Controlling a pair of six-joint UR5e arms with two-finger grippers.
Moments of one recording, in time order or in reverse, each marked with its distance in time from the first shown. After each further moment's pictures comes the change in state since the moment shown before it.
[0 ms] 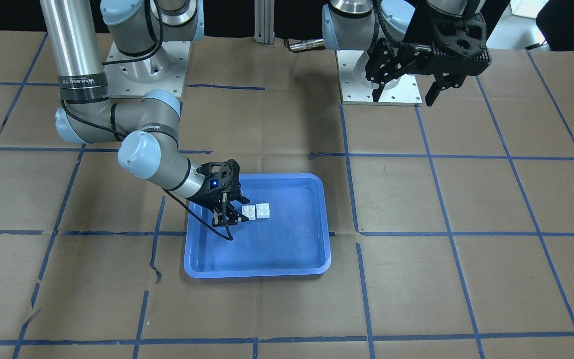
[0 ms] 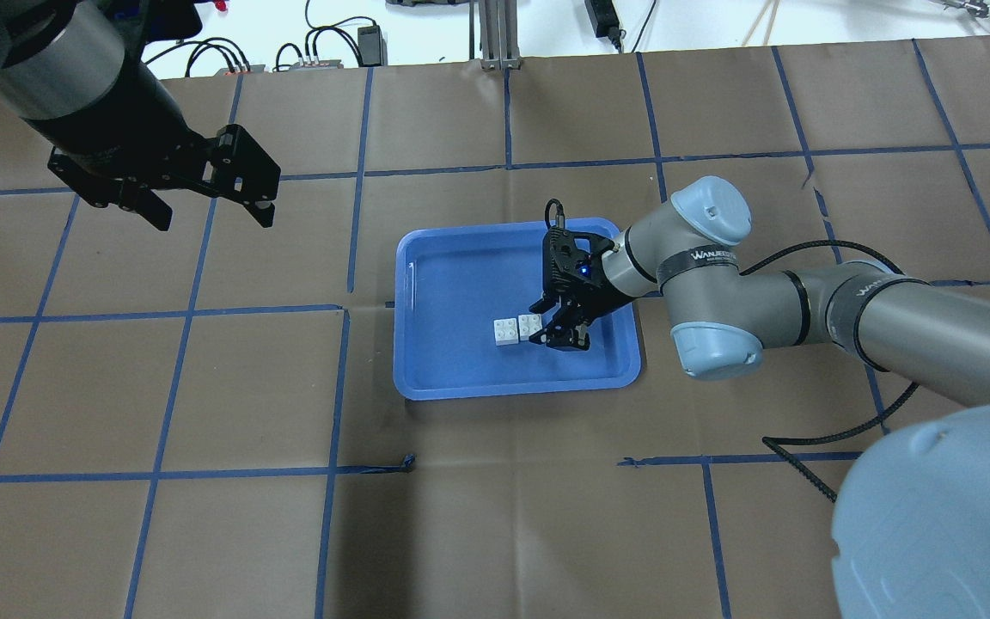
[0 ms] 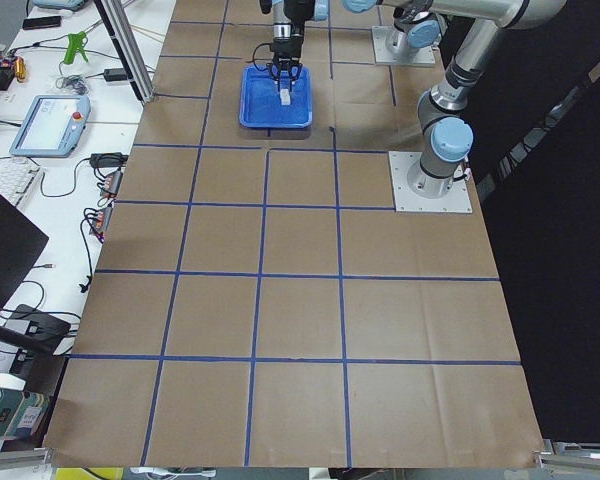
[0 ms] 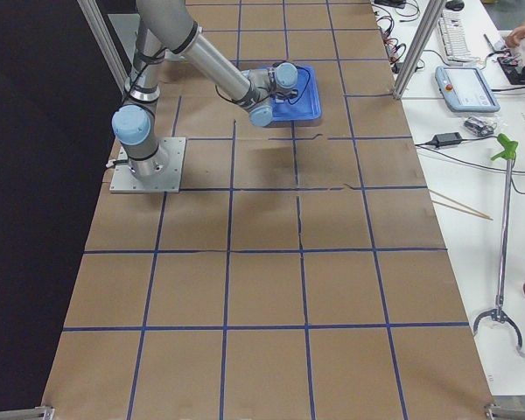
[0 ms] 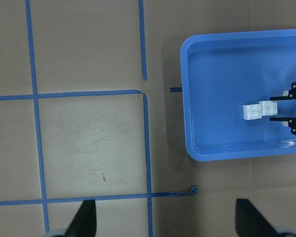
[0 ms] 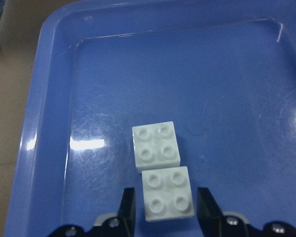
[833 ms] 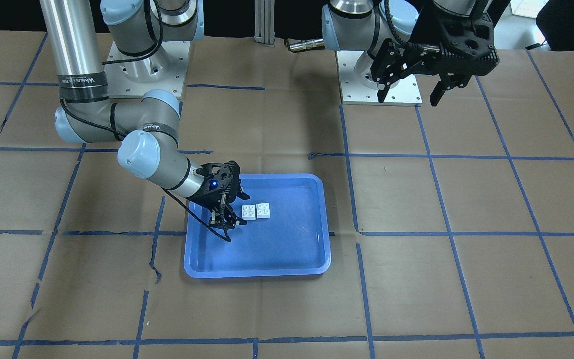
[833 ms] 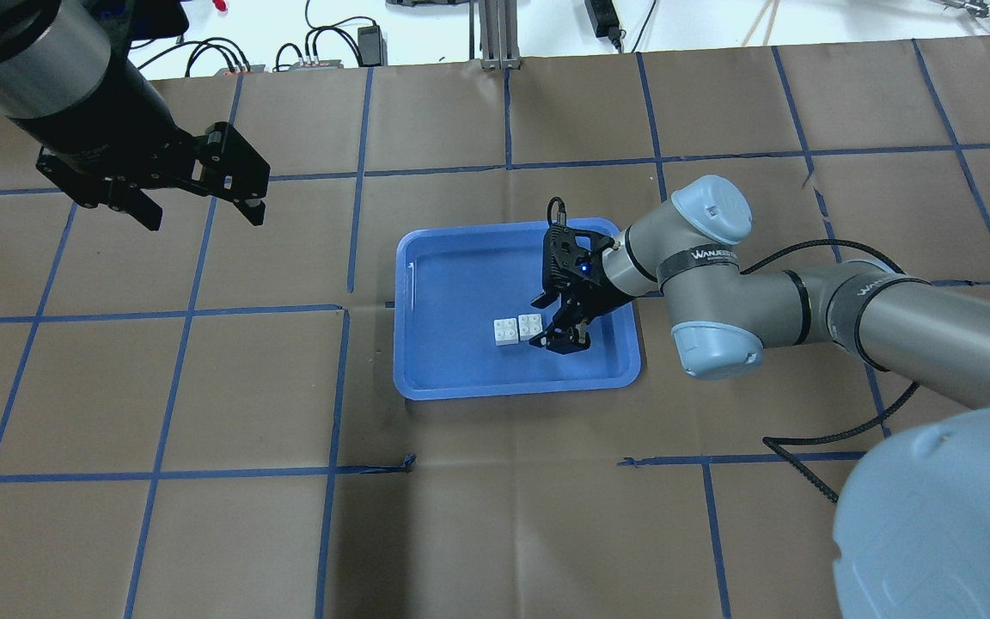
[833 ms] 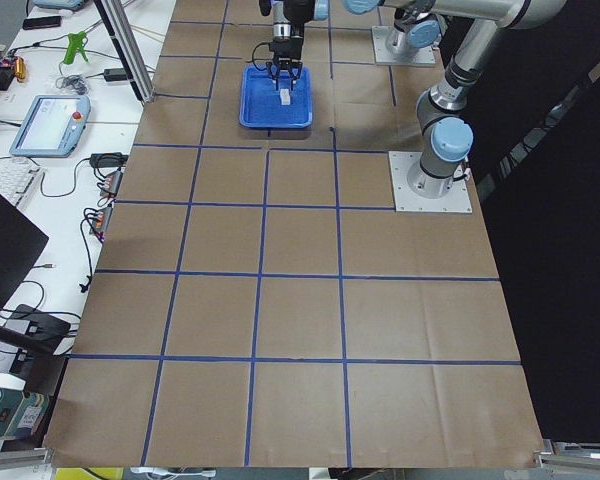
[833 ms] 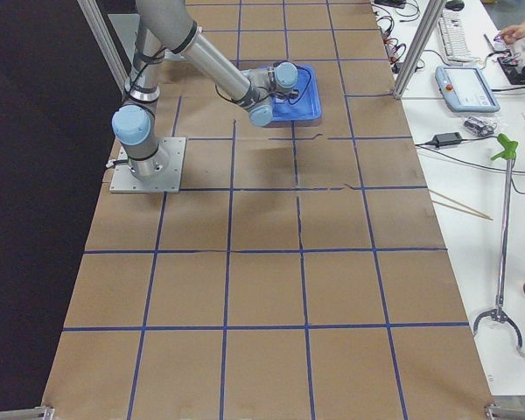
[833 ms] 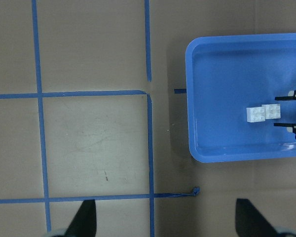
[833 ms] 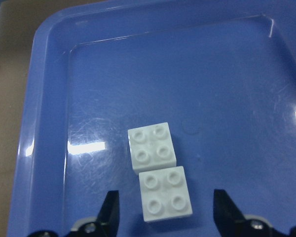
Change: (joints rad) left arm 0.018 0.003 -0.001 -0.002 -0.001 0.000; right arm -0.001 -0.007 -0.003 0.000 -0.003 0.072
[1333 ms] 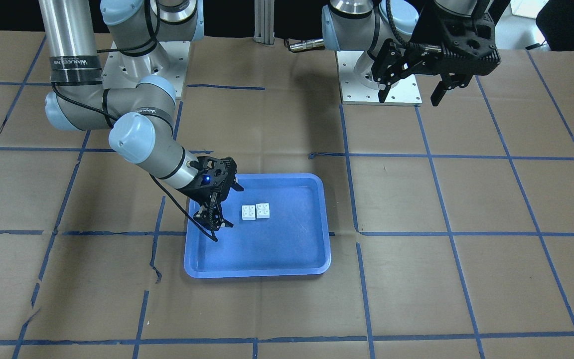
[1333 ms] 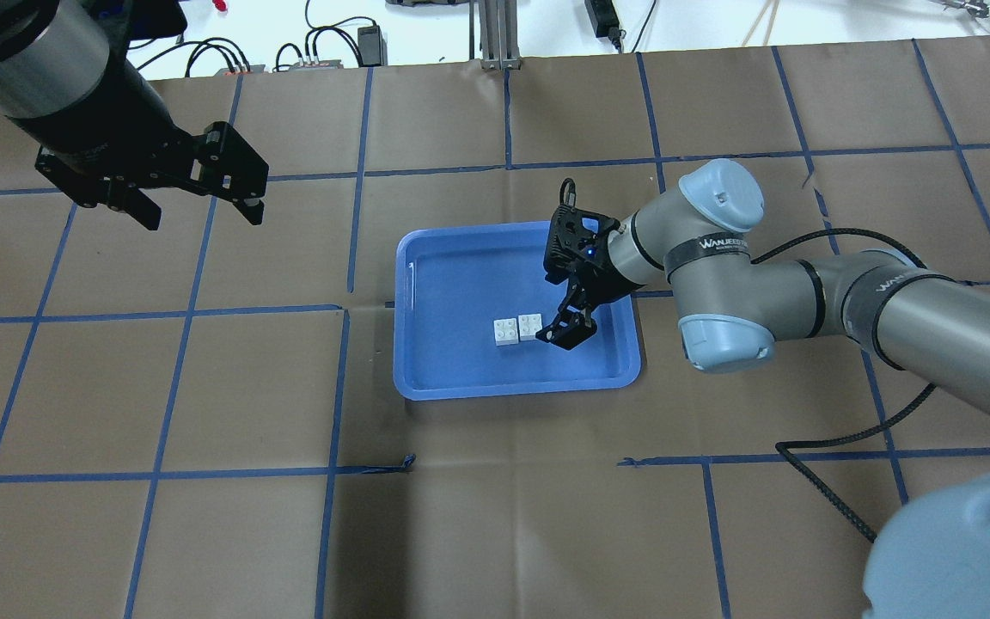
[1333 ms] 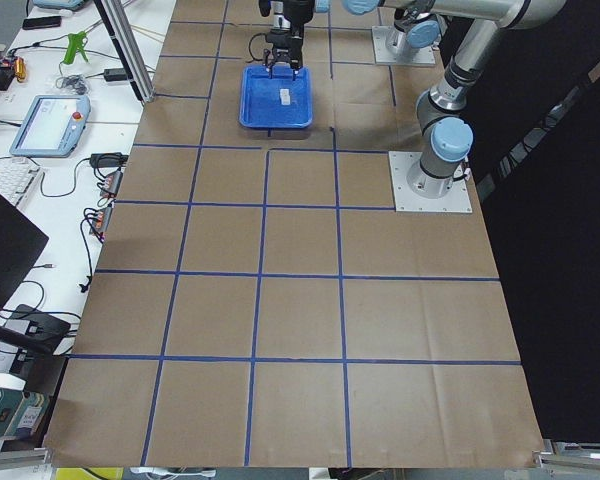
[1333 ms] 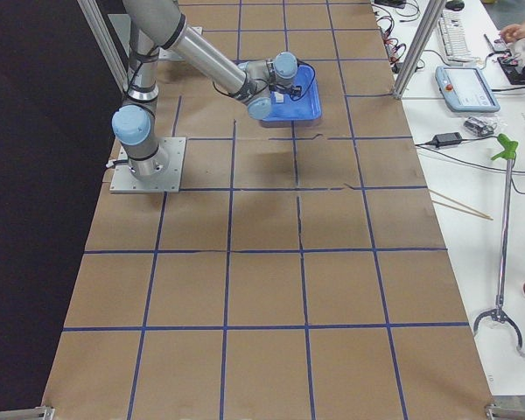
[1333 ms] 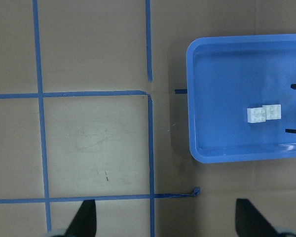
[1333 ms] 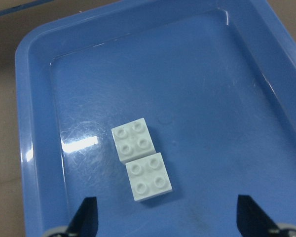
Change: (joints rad) left arm 0.002 0.000 0.000 0.001 0.000 0.000; right arm -0.003 -0.091 -0.010 0.057 -0.084 0.165
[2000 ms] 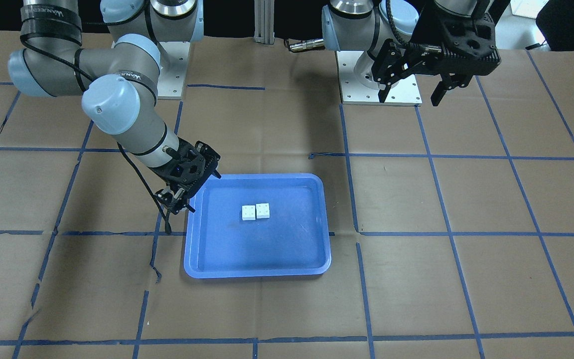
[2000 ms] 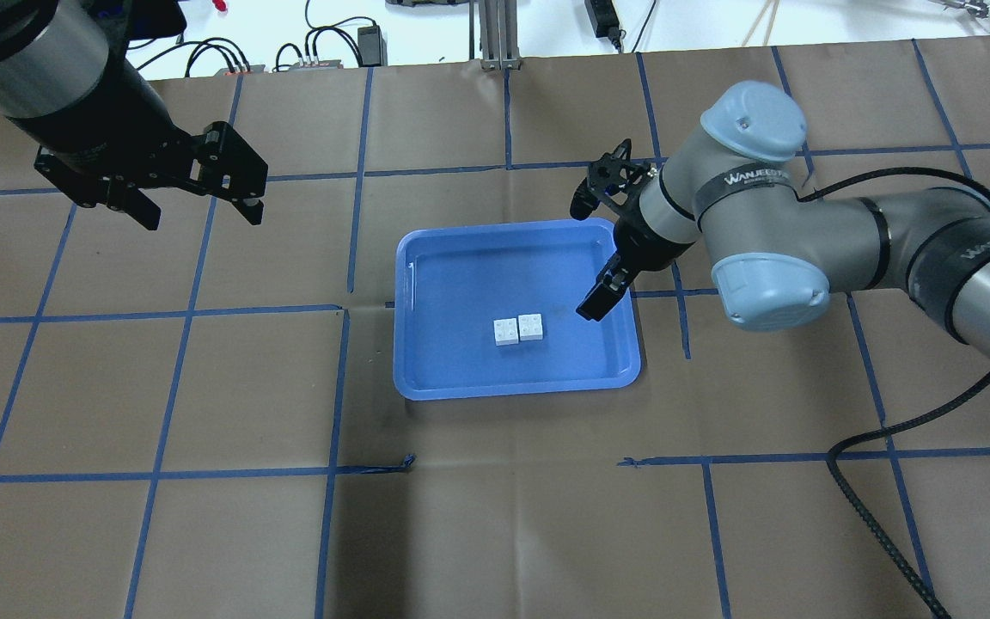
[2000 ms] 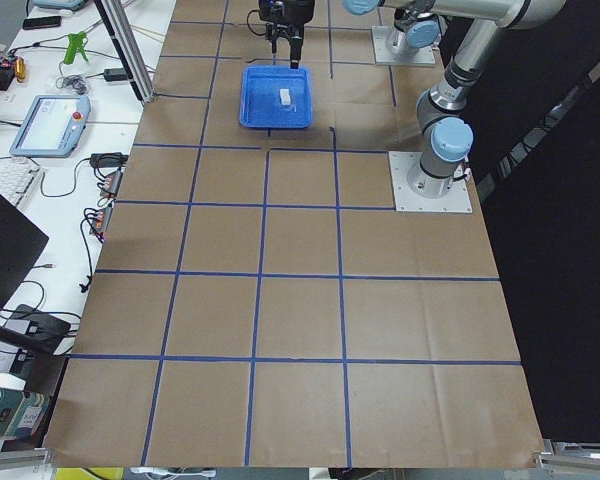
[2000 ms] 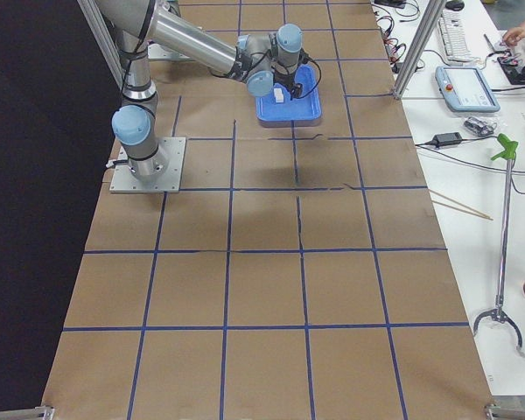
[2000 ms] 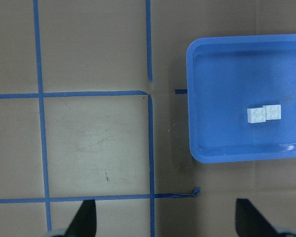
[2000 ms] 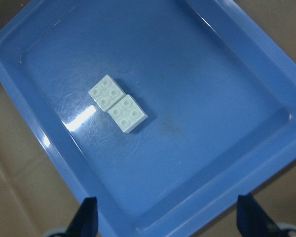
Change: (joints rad) left arm 0.000 0.001 0.001 -0.001 0.000 0.000; right arm -0.019 -0.148 -0.144 0.393 -0.242 0.391
